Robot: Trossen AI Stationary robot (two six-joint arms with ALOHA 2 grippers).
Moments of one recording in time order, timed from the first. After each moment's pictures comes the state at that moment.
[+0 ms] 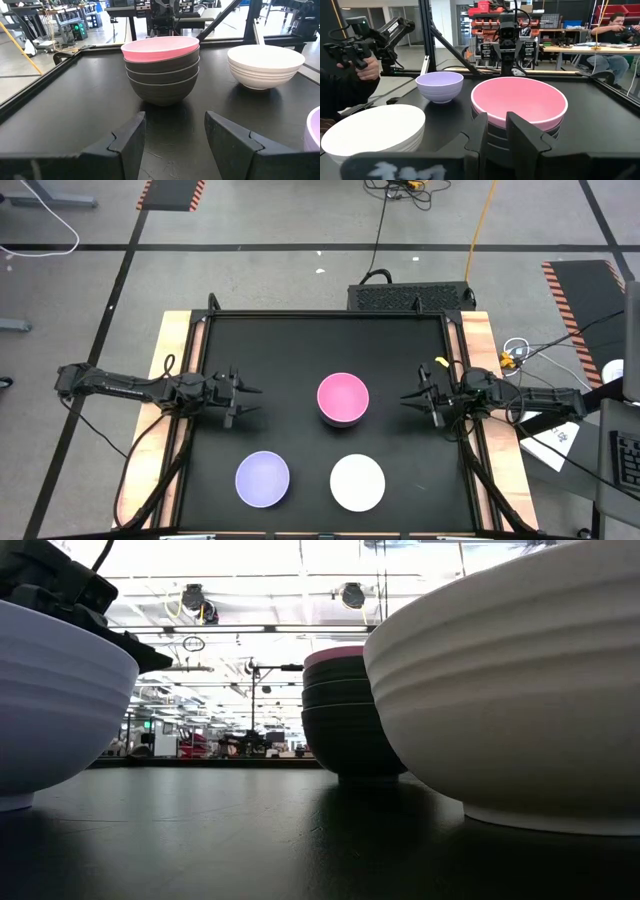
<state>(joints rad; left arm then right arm) -0.05 0.44 0.01 0.26 -0.03 0.05 -0.09 0.07 0.02 0.01 -0.24 0.01</state>
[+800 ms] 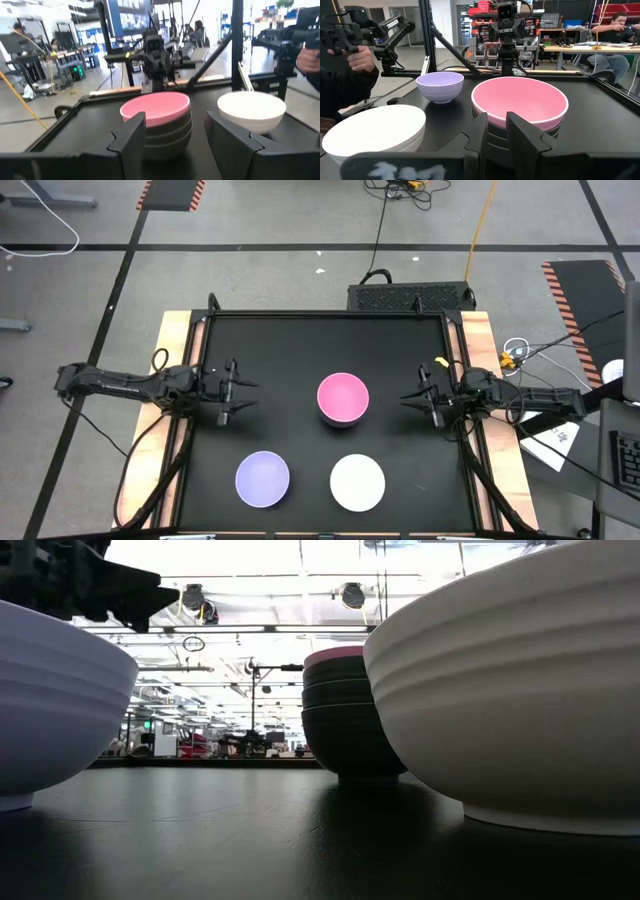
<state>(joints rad) -0.05 0.44 0.13 0.33 0.03 0.13 -0.09 0.07 0.02 0.01 -0.24 0.02</state>
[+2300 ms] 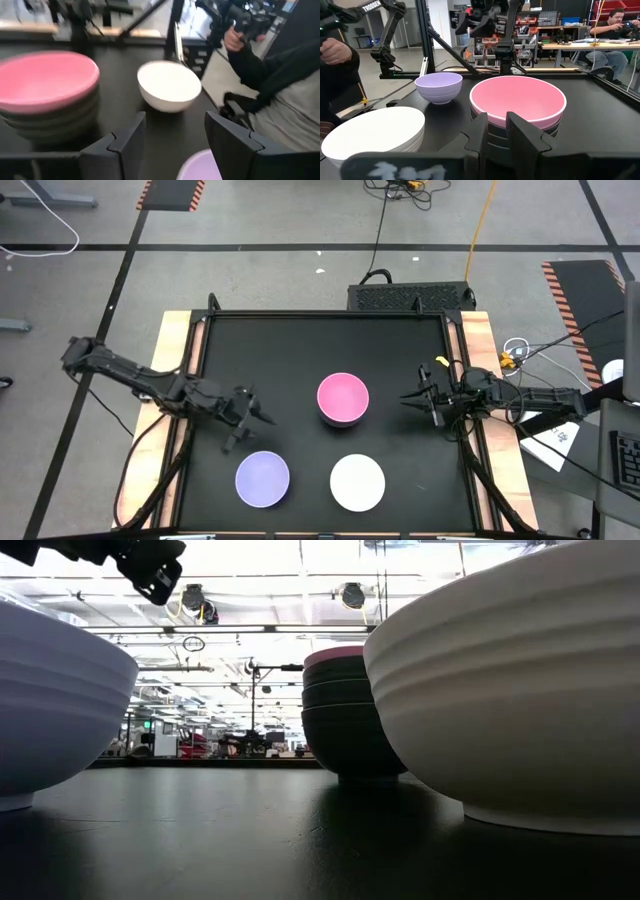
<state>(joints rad) -0.31 0.90 0.53 0.08 0.08 -0.17 -0.09 0.08 0.01 0.03 -0.24 0.04</state>
